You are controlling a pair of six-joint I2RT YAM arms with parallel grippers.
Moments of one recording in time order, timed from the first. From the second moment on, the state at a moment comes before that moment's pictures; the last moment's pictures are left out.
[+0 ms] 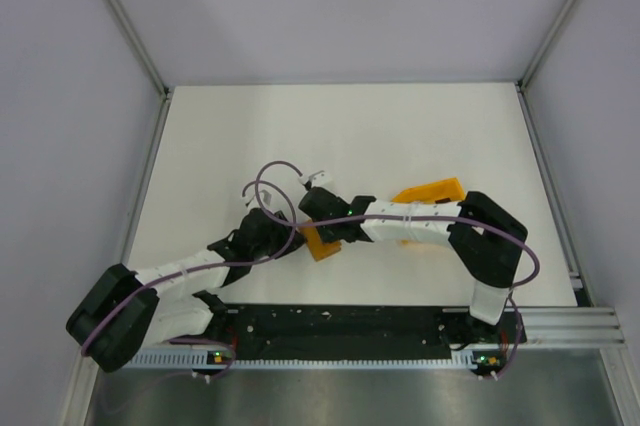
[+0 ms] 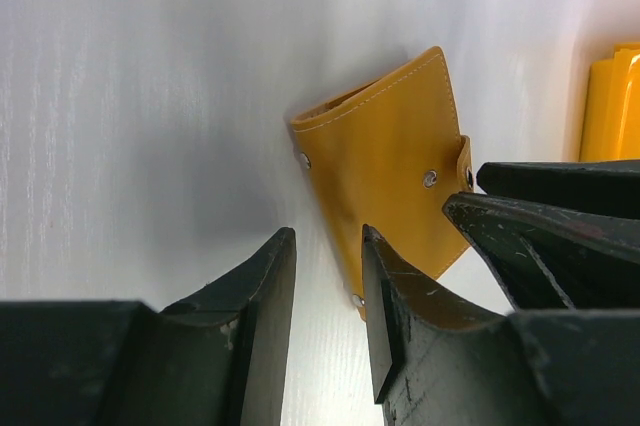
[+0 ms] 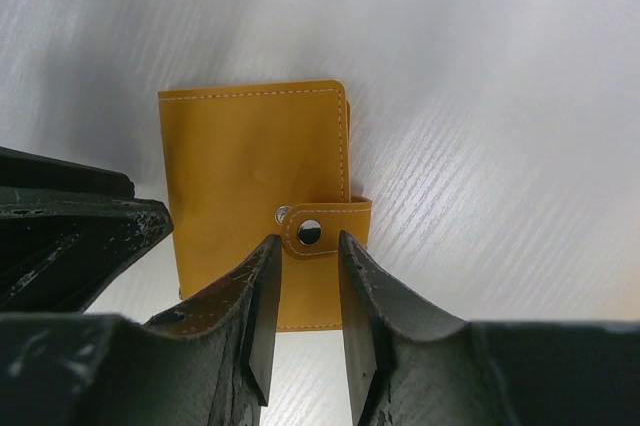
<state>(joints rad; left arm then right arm) -0.65 1.13 0.29 0.16 -0.02 -0.98 1.08 1.80 1.17 -0.39 0.34 0.51</state>
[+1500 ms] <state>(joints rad) -0.65 1.25 0.33 0.24 0.04 -0.97 1.09 1.81 1.20 -0.36 0.29 0.47</state>
